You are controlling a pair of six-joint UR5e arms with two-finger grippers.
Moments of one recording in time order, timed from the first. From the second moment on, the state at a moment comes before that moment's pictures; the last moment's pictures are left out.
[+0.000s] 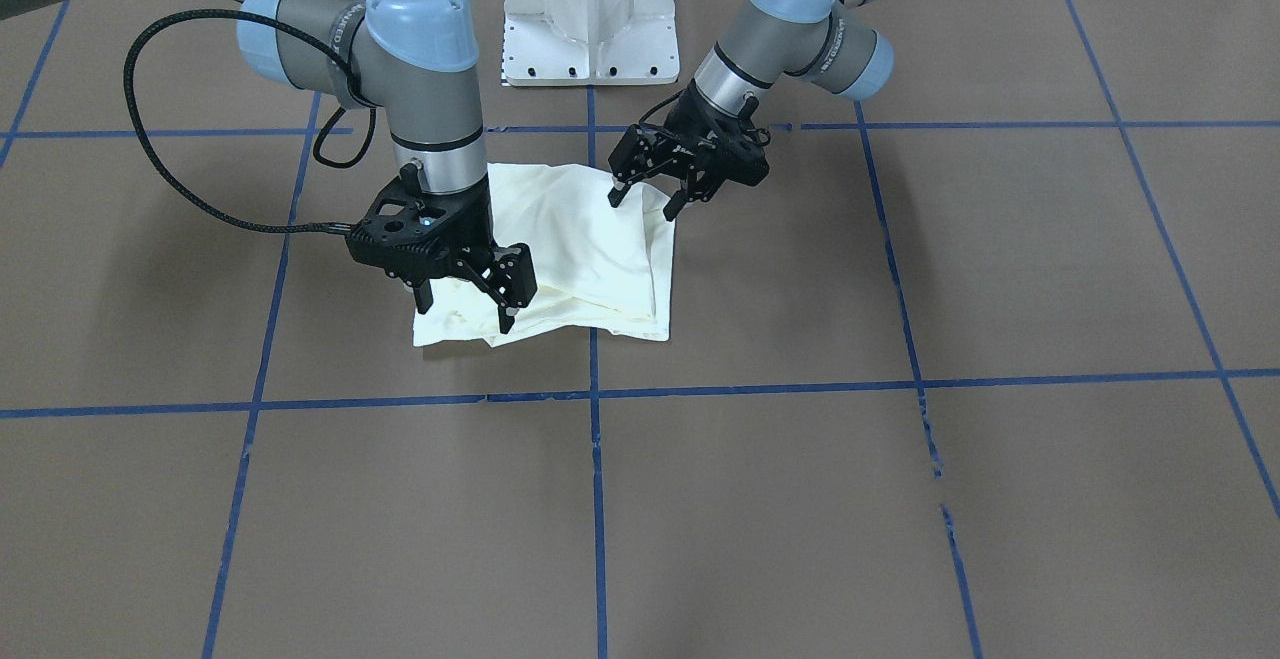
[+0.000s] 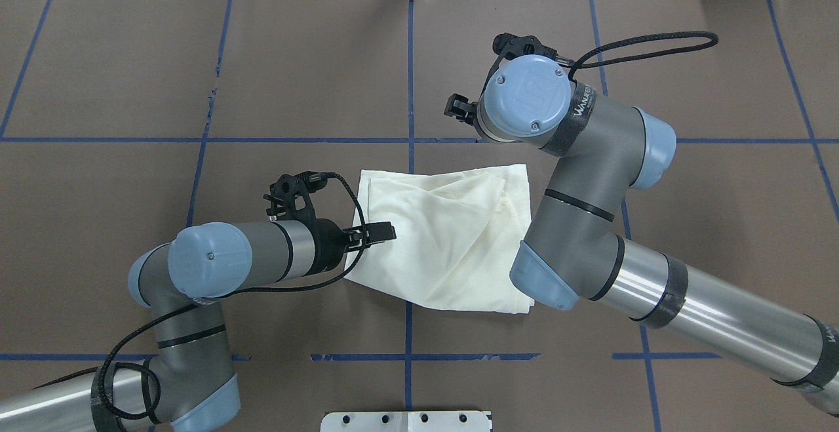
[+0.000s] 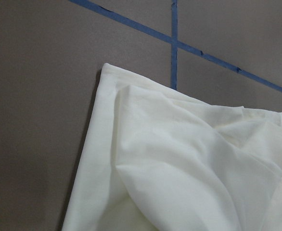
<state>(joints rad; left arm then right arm) -0.36 -2.01 -1.68 -2.39 -1.60 -1.56 0.60 -0.91 1.69 -1.53 1.58 1.50</state>
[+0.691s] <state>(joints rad) -0.30 -2.00 -1.68 -2.39 -1.58 -1.57 0.60 -0.92 1.69 -1.53 1.57 1.50</state>
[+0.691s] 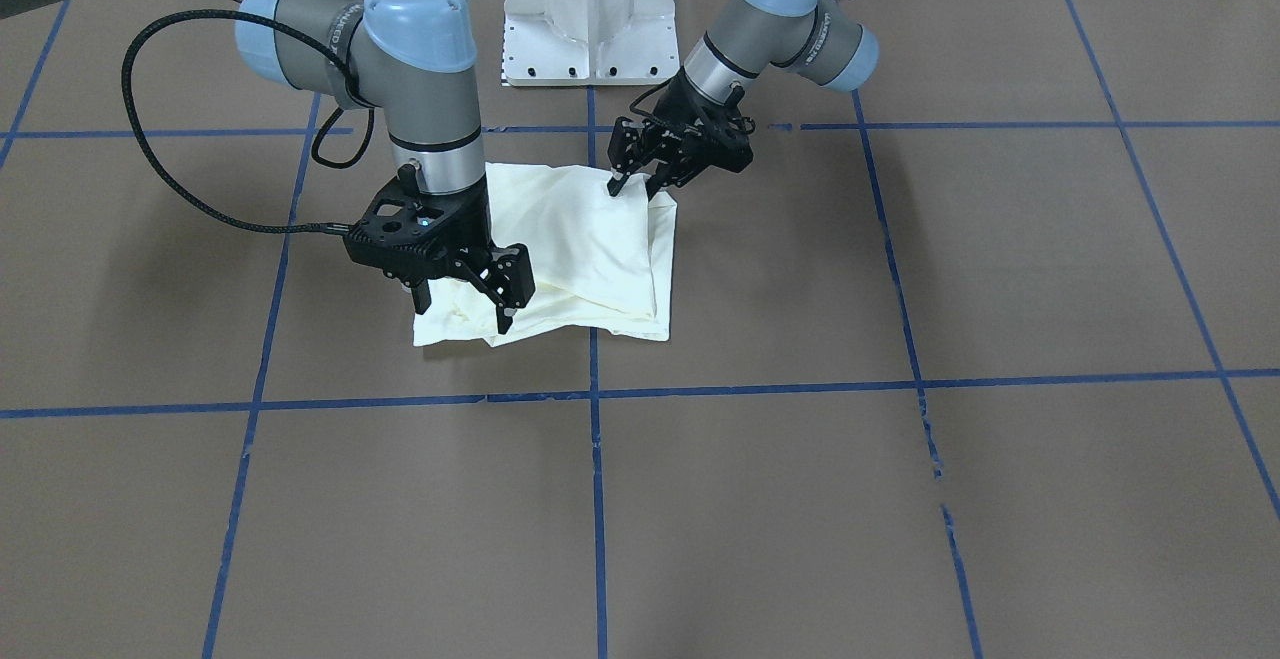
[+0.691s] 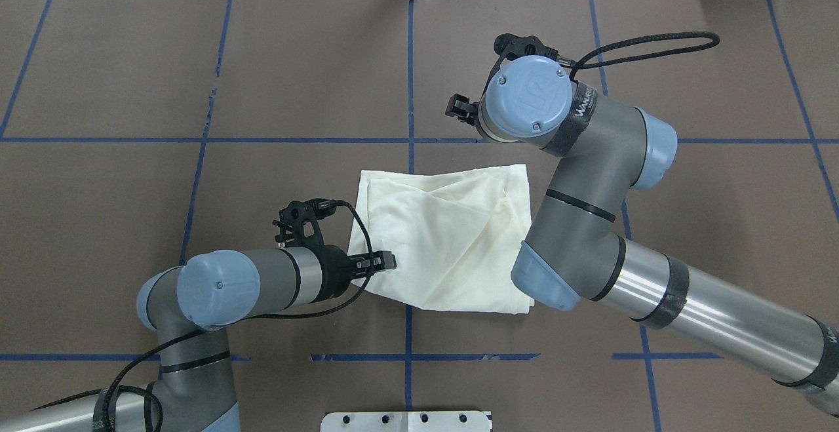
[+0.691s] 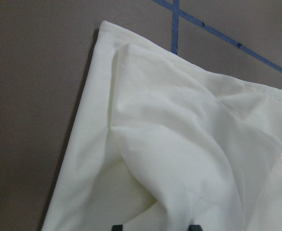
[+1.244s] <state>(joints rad) -0.28 -1.94 -1.70 -2.39 -1.56 -1.57 0.60 -0.92 1.69 -1.53 1.57 1.50</state>
